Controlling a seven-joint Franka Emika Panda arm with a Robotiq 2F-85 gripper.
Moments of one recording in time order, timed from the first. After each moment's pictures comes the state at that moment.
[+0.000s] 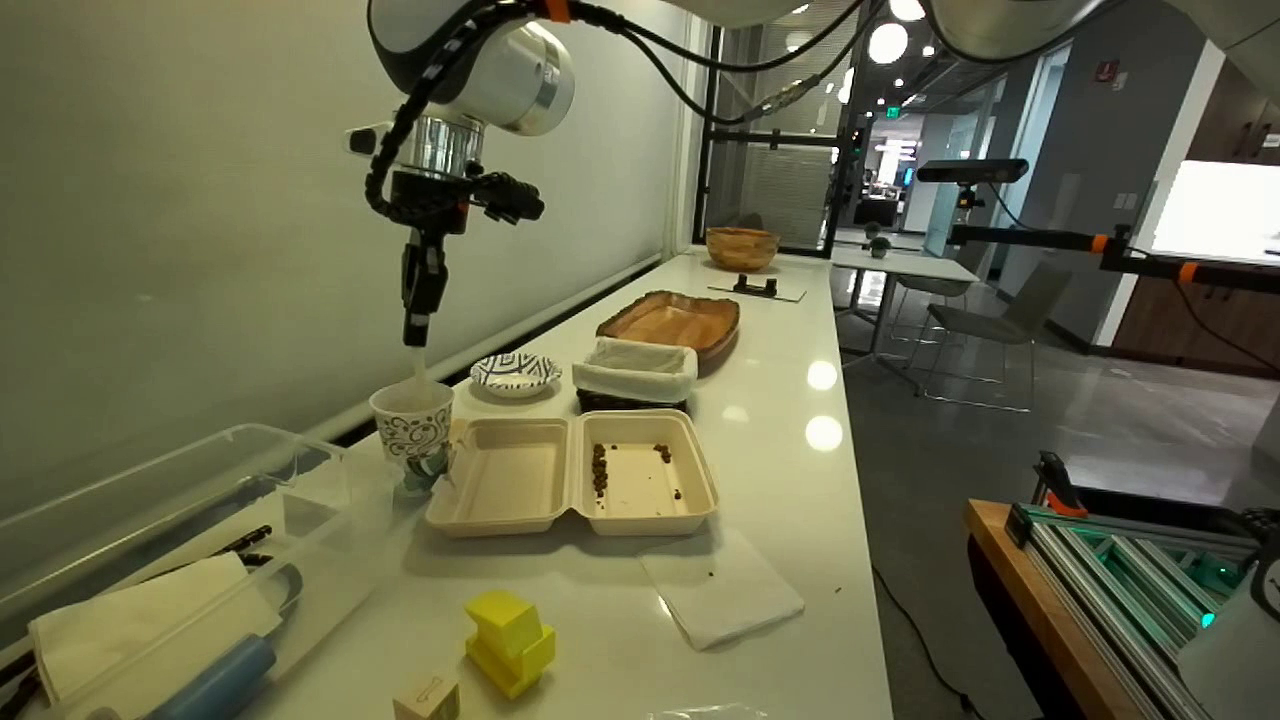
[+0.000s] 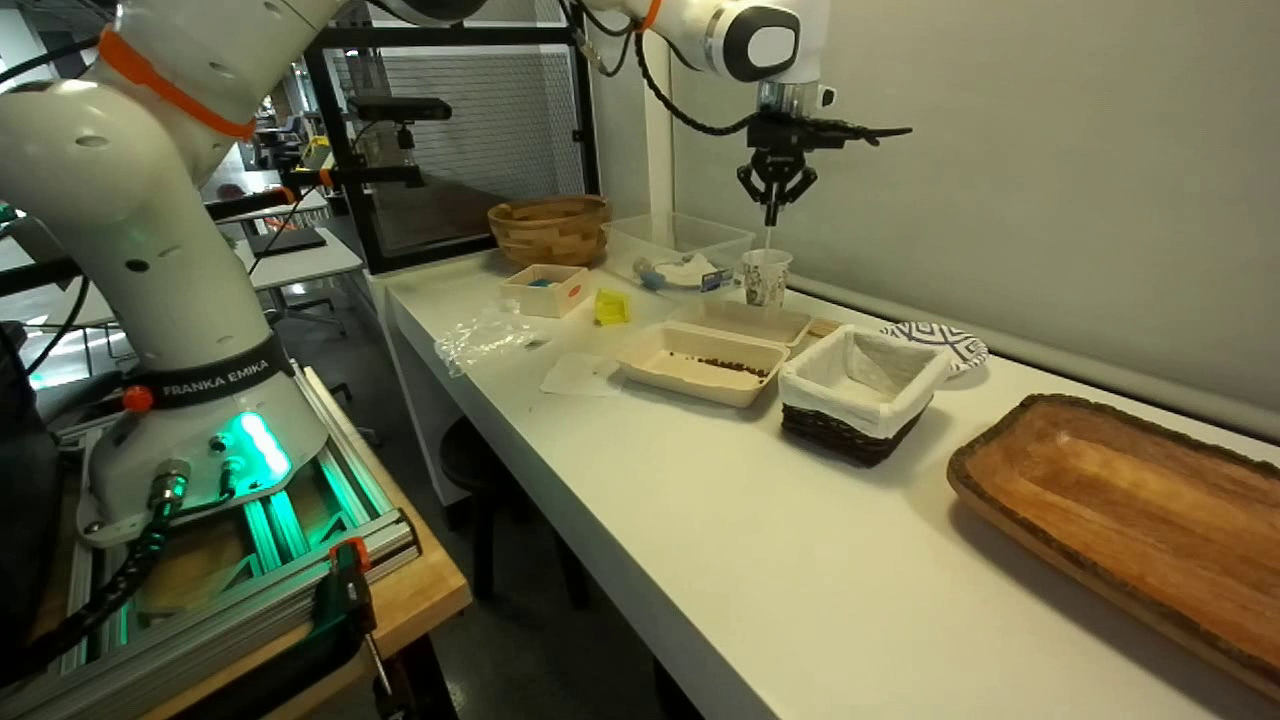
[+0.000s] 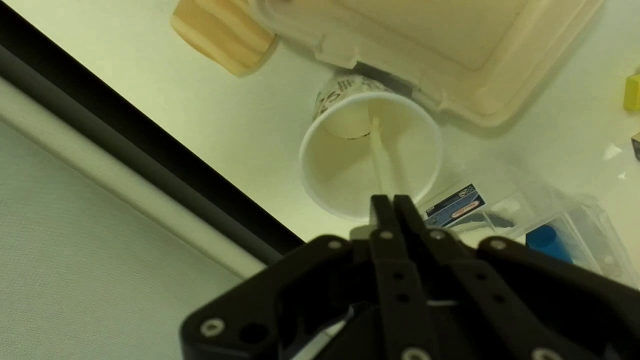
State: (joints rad) arm -0.28 0.83 0.07 -1.12 0.13 2.03 -1.02
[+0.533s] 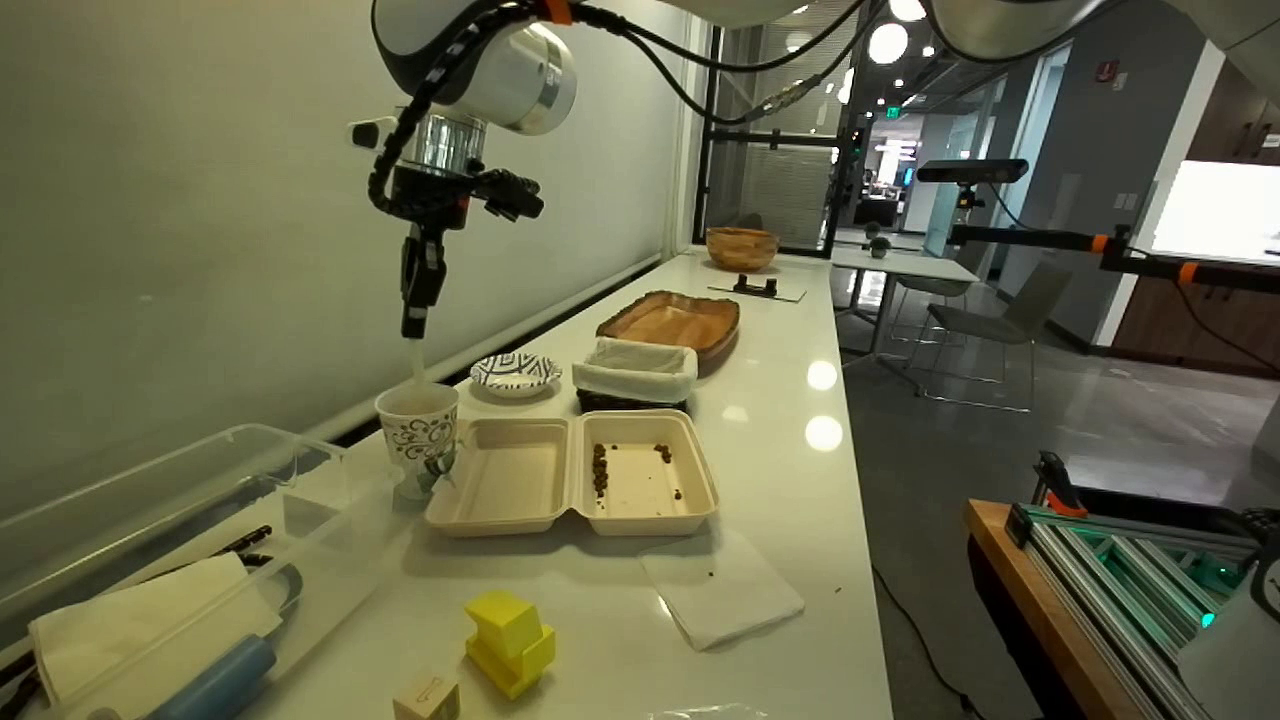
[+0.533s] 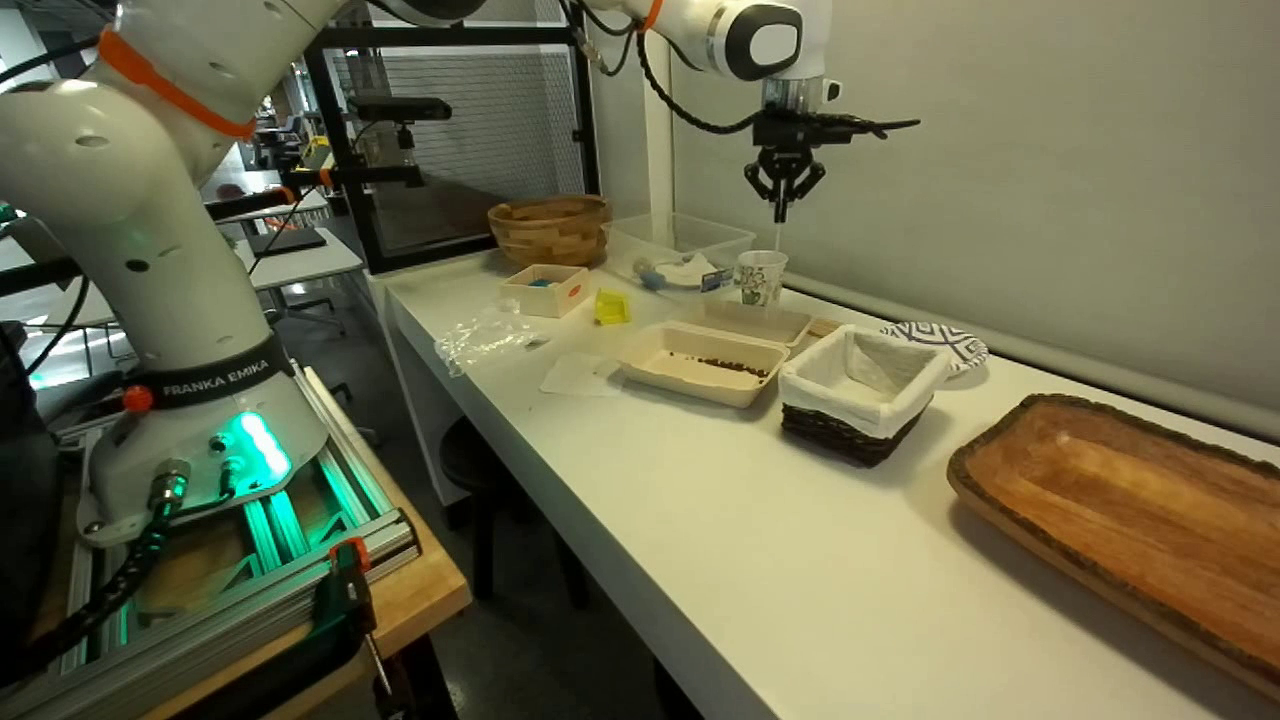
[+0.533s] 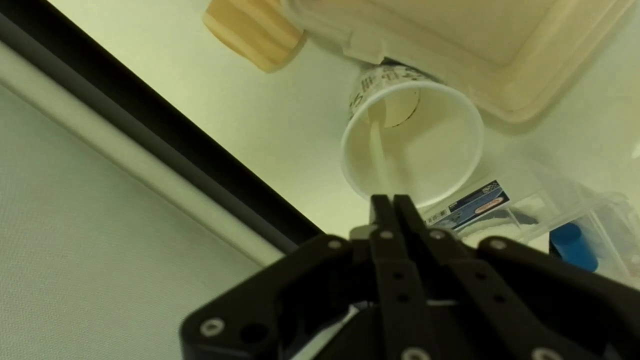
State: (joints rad) arm -0.28 0.83 0.06 -1.12 0.12 2.08 -1.03
